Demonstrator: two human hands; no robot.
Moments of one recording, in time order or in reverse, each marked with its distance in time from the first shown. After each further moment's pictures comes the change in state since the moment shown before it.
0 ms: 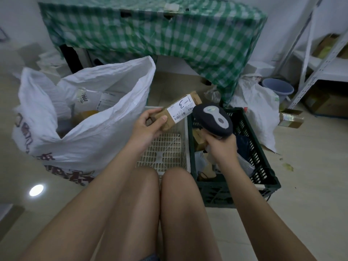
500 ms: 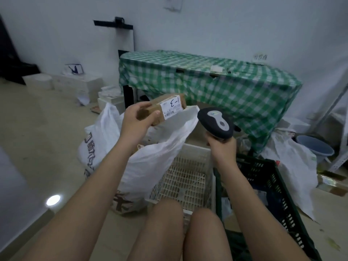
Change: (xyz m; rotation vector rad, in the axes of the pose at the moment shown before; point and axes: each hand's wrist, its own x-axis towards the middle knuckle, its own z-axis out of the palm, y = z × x) left_hand -0.002 0.121 -0.125 0.295 0.432 0.378; right_hand 0.012 -0.088 0.112 0.065 -0.107 -0.075
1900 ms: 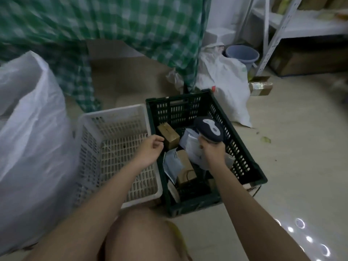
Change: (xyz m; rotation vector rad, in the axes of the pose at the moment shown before) left_hand -0.082 -0.168 0.323 0.437 -0.984 -0.322; right_hand 0.104 0.217 -0.215 -0.091 0.485 0.477
